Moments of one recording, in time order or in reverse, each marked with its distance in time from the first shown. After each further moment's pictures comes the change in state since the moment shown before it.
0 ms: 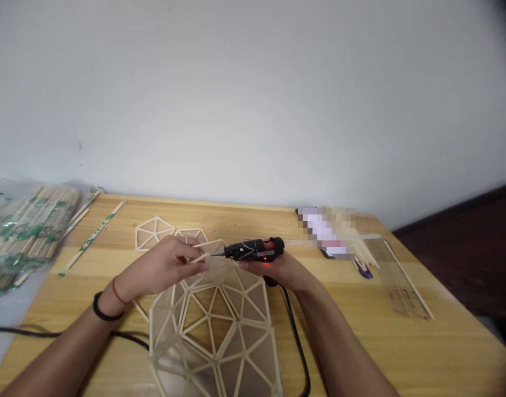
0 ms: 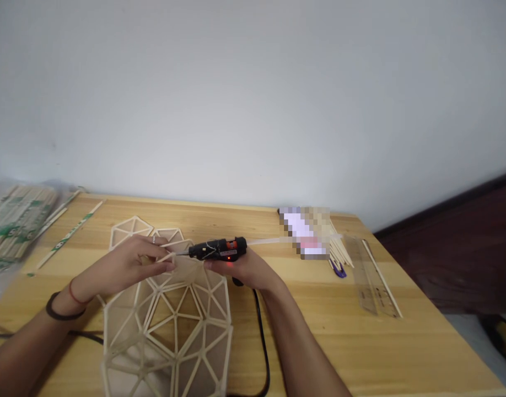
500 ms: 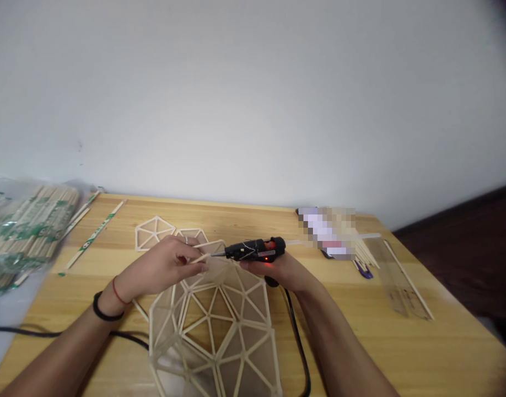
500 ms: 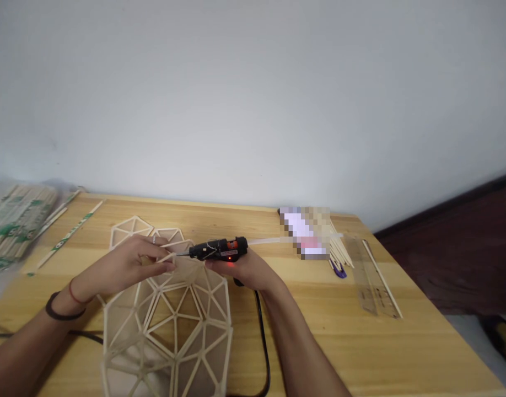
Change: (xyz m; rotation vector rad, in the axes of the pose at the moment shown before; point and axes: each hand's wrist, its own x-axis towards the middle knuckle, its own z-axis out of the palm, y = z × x) left_hand 0.000 0.001 -0.001 0.021 0.009 0.043; right_hand 0.000 0.002 0.001 -0.011 0.022 -0.001
